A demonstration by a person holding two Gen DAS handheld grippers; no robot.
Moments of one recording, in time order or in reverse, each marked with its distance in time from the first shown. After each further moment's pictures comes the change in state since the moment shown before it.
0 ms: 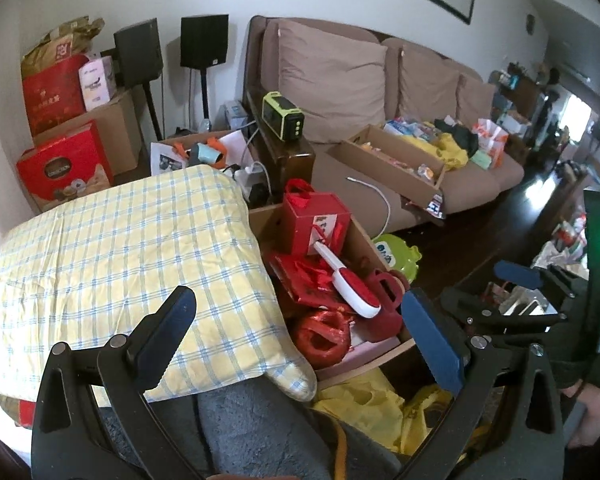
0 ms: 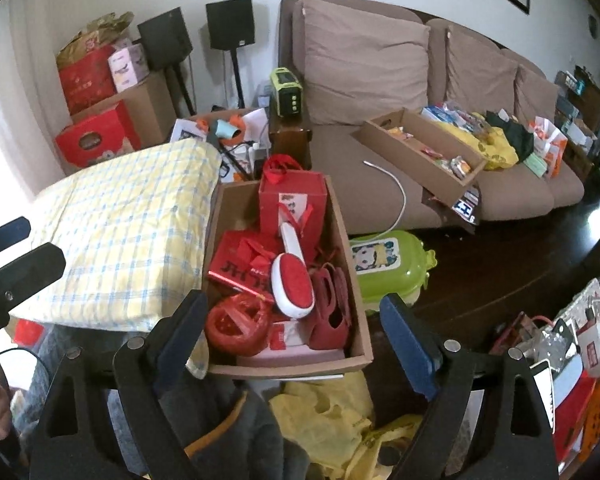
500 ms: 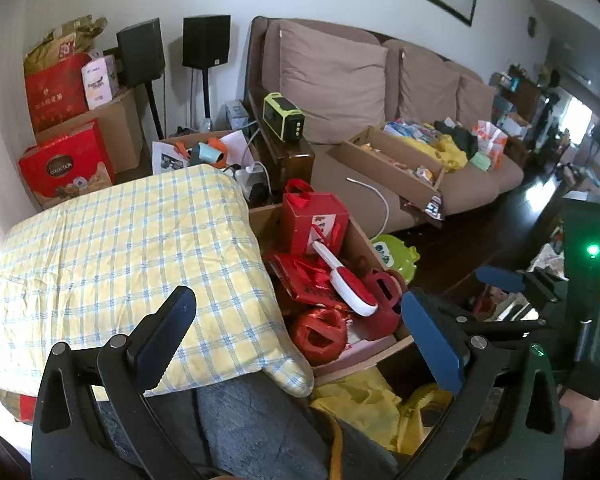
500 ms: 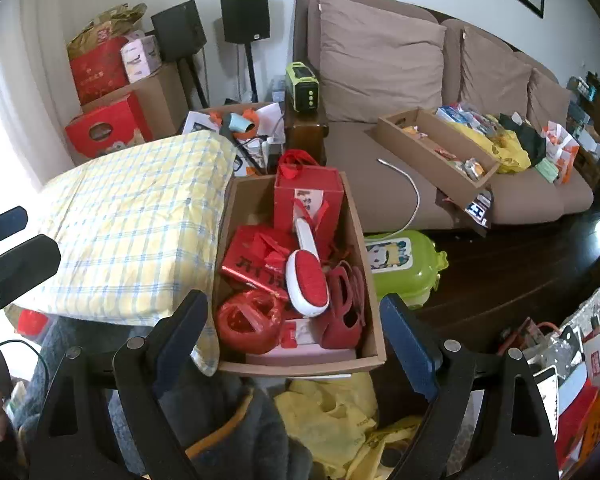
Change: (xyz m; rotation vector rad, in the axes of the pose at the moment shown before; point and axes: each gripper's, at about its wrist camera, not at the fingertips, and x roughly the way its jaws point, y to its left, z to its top) left arm -0.009 -0.002 0.001 -0.015 0.001 -0.014; right arm 0.006 0.008 -0.001 -0.026 0.012 0.034
